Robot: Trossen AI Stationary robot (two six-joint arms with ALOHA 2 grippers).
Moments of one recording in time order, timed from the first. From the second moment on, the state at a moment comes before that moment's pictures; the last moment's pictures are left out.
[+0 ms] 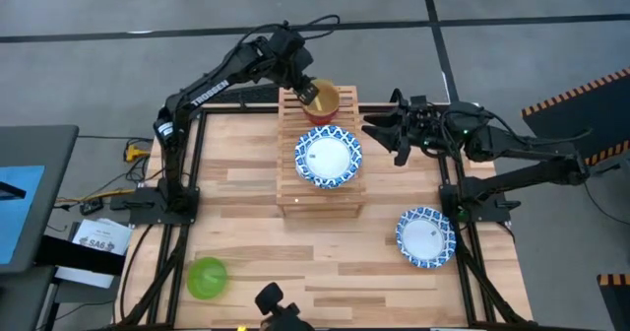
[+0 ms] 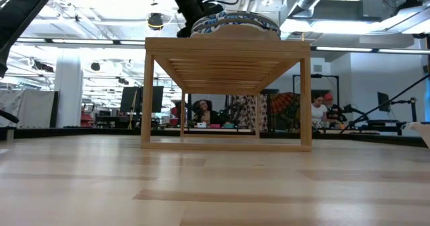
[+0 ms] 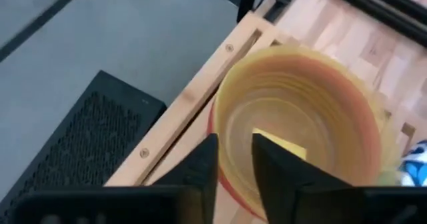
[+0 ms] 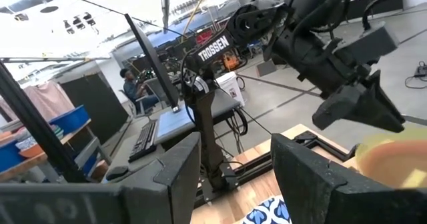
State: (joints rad) left arm 0.60 1.95 2.16 -0.99 -0.02 -0.07; right arm -0.11 0.97 1.04 0.03 0.11 0.41
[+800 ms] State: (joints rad) left arm 0.32 1.50 1.96 -0.66 0.14 0.00; right arm -0.11 1.04 1.04 0.00 0.11 0.38
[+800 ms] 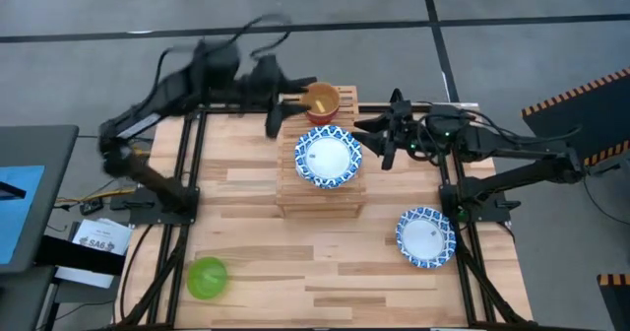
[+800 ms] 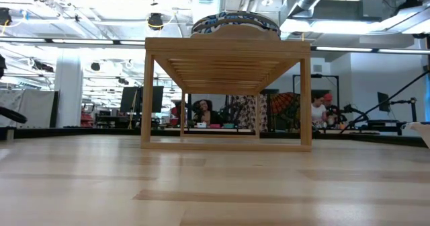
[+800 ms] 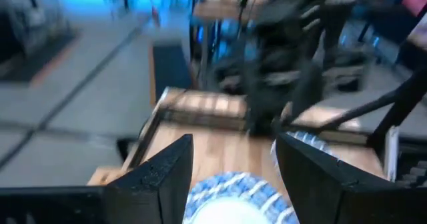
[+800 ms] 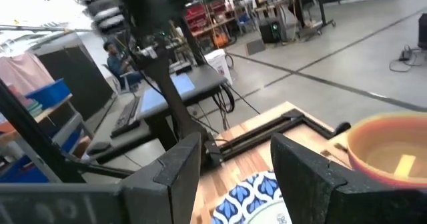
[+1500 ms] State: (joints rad) left arm 0.08 0.72 0.68 0.39 -0.15 -0.25; right arm -0.11 1.04 1.04 0.05 0.09 0.40
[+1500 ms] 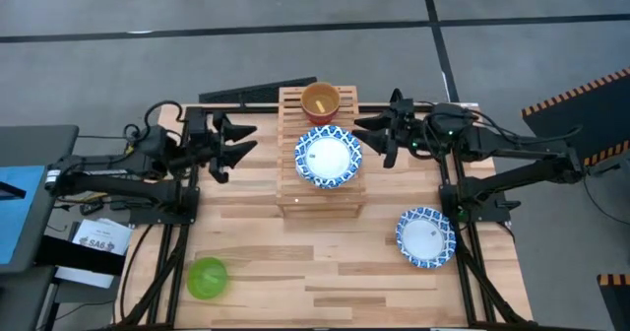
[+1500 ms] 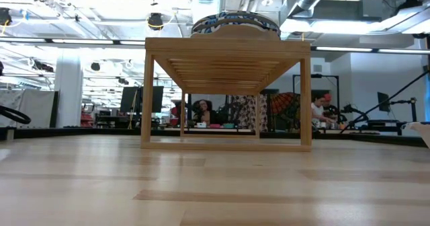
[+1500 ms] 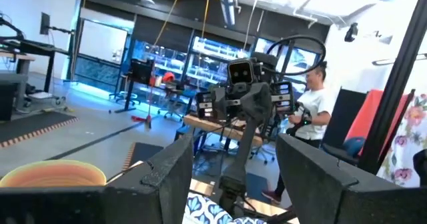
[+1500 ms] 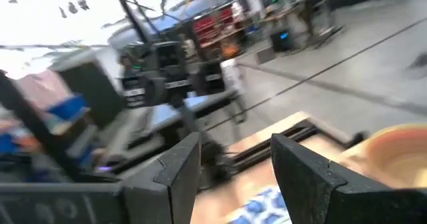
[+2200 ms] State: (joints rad) left arm 0.08 0.70 0.68 0.29 -0.15 -0.31; right arm 0.54 1.18 0.96 -1.01 0.05 1.32
